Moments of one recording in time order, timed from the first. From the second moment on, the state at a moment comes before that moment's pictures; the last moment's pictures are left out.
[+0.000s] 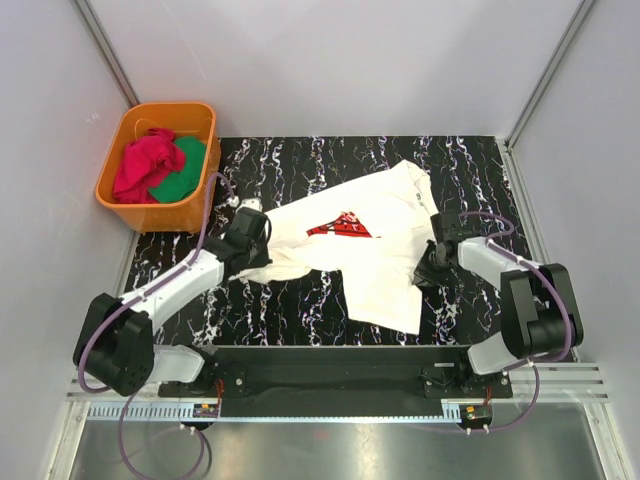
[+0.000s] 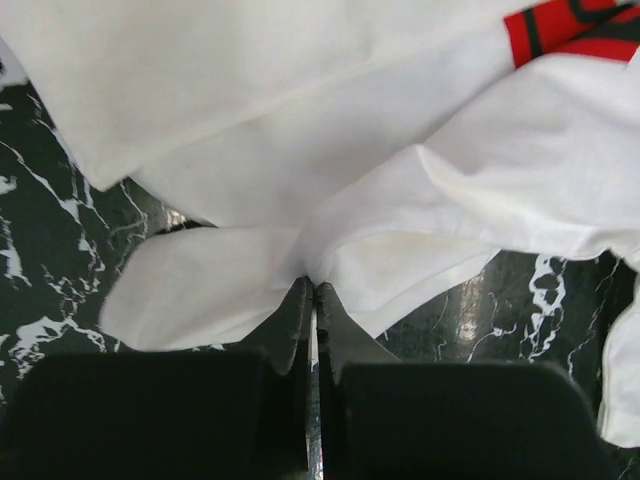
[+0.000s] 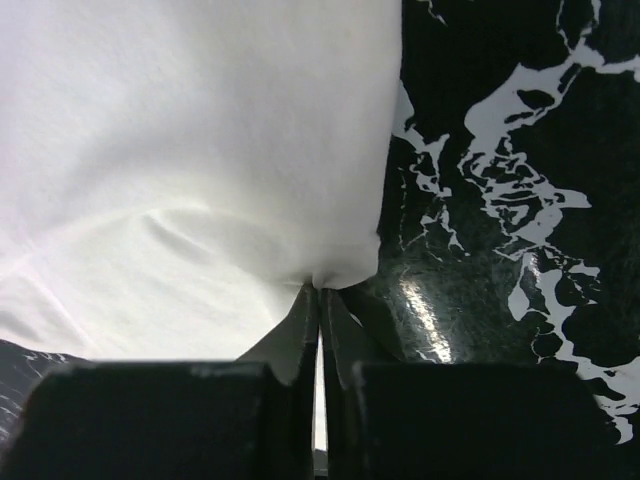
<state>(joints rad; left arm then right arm) -0.48 1.31 0.80 -0.42 -0.20 -0.52 0.17 1.50 0.76 -0.51 -0.09 0.68</state>
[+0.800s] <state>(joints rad) -1.16 1.04 0.88 -0.86 -0.49 -0.93 0.16 1.41 0.91 -0.70 0.01 0.66</state>
